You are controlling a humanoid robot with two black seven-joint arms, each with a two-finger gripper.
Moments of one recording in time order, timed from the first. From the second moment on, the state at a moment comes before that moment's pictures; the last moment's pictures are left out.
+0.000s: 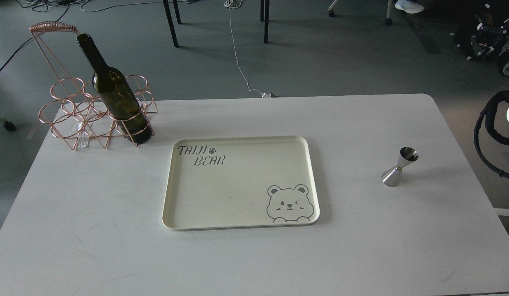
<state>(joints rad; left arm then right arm) -1.01 0.96 -0.57 -0.92 0.67 0.00 -0.42 0.94 -0.62 0.57 0.65 0.15 0.16 0.49</state>
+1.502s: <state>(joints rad) -0.56 0.67 -0.75 -0.47 -0.49 -0.49 -0.42 0.70 -0.52 0.65 0.59 0.52 0.33 0.44</state>
